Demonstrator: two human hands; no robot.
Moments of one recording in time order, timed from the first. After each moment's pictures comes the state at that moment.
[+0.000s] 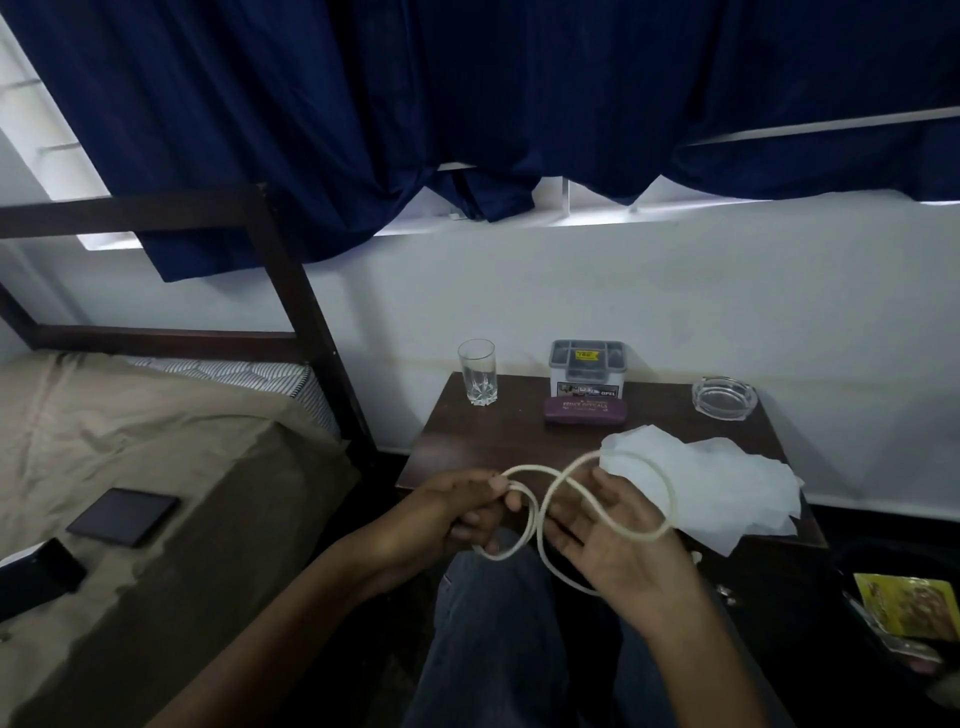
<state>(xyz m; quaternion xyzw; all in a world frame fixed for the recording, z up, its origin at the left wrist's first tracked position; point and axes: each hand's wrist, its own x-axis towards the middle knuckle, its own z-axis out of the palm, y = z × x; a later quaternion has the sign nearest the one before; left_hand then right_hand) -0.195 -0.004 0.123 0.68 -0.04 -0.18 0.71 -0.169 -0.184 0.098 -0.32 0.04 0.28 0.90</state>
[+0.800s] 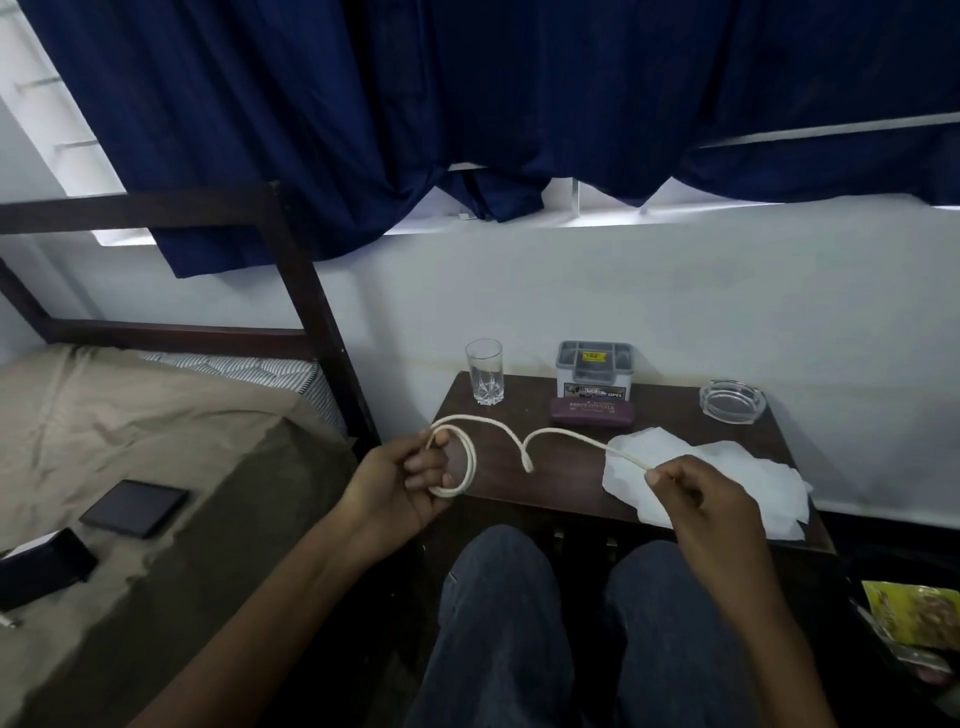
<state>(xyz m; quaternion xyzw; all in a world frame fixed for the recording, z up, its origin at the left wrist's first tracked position) -0.176 0.033 0.118 0.38 0.13 -0.09 0.91 -0.161 -0.232 0.096 -0.84 -0.07 -0.12 0.53</state>
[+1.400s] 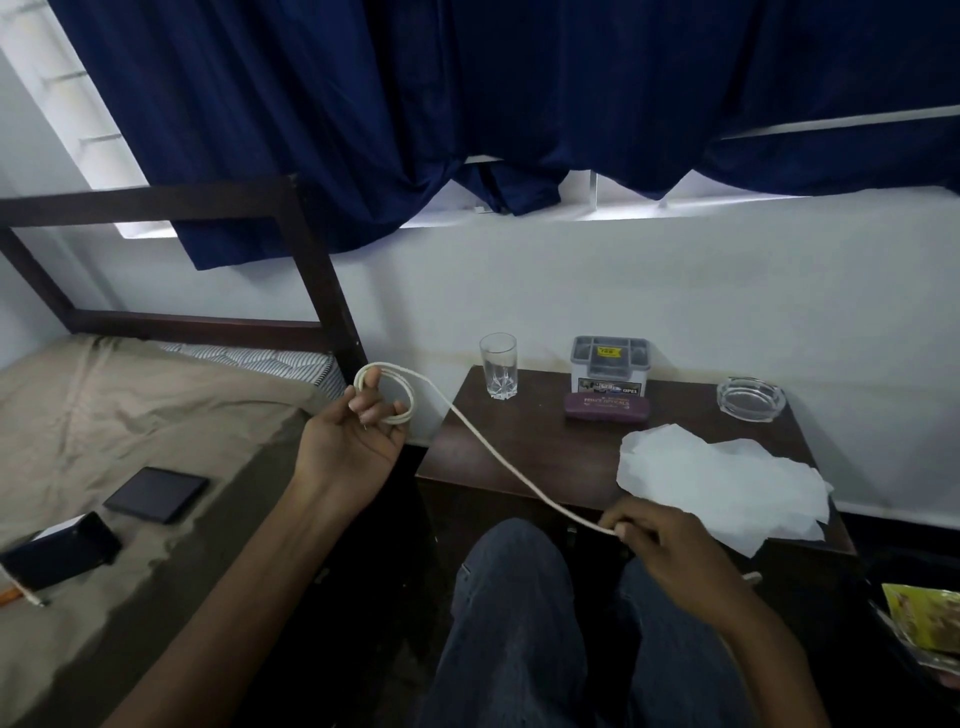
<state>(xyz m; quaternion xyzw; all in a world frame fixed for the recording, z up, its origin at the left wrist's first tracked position) -0.180 0.069 0.144 0.29 0.09 0.11 0.95 -0.158 -0.224 0.063 -0.89 -0.21 0.07 0.40</state>
